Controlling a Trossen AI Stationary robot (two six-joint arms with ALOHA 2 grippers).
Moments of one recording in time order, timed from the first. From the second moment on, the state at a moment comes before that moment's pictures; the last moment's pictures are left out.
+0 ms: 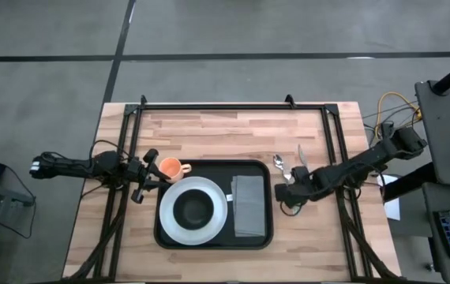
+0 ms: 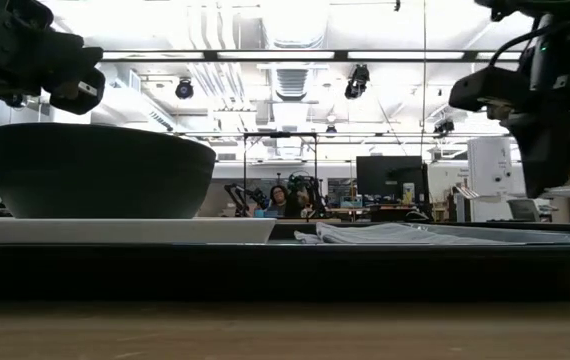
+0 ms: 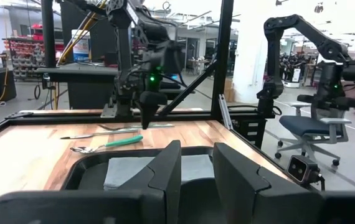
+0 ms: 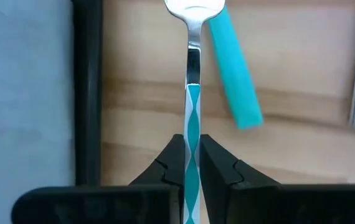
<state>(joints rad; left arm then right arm) -0.08 0.13 0.03 0.15 0.15 -0.07 0.39 1.36 0.79 -0.84 0.19 1.90</state>
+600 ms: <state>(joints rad) -0.08 0.14 0.03 0.15 0.15 -0.07 0.42 1.82 1.23 -0.89 0.18 1.96</state>
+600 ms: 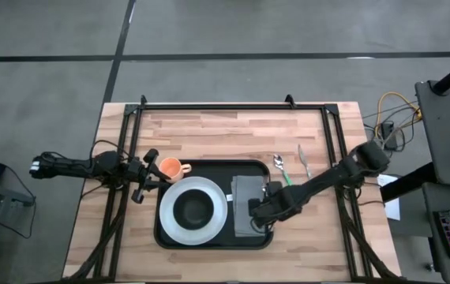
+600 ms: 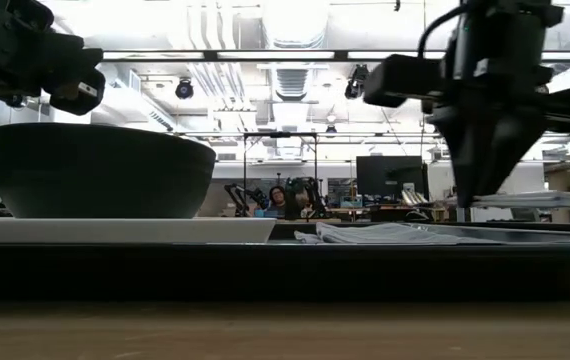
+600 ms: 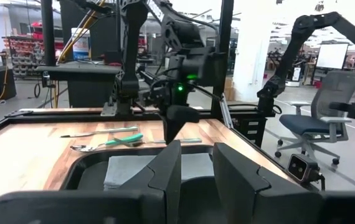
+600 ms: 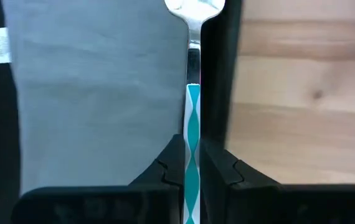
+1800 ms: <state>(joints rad) -0.08 0.15 0.03 0.15 0.15 -0.07 0.39 2.06 1.47 -0.85 0.24 1.99</state>
